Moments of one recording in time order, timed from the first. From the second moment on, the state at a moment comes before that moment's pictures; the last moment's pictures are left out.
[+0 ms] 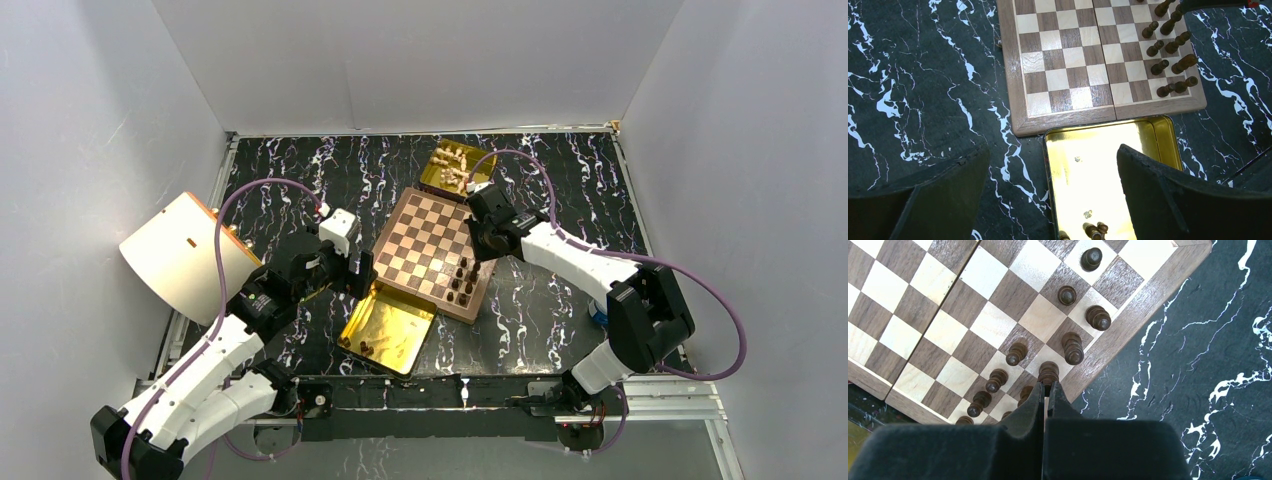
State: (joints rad) left arm -0.60 0.80 0.71 -0.43 -0.01 -0.09; right arm 0.65 1.52 1.08 -0.56 0.16 0.30
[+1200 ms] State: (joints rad) left arm -0.60 0.80 0.71 -0.43 0.00 -0.09; right arm 0.65 1.52 1.07 -0.54 0.15 0.30
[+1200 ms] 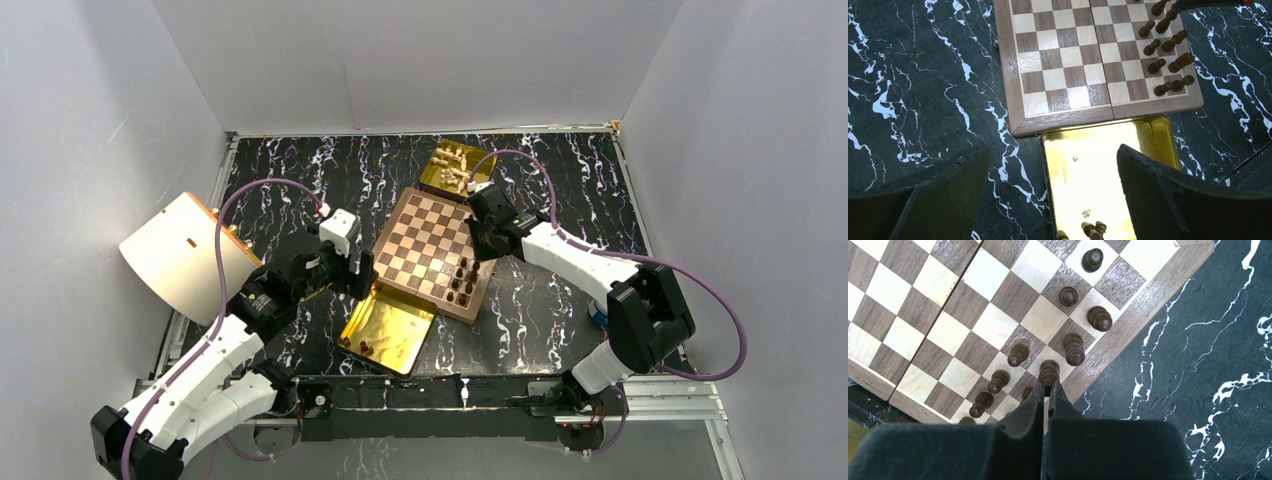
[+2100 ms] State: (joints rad) left arm -0.60 0.80 0.71 -0.43 0.04 -0.09; right arm 0.65 1.51 1.07 -0.56 0.15 0.31
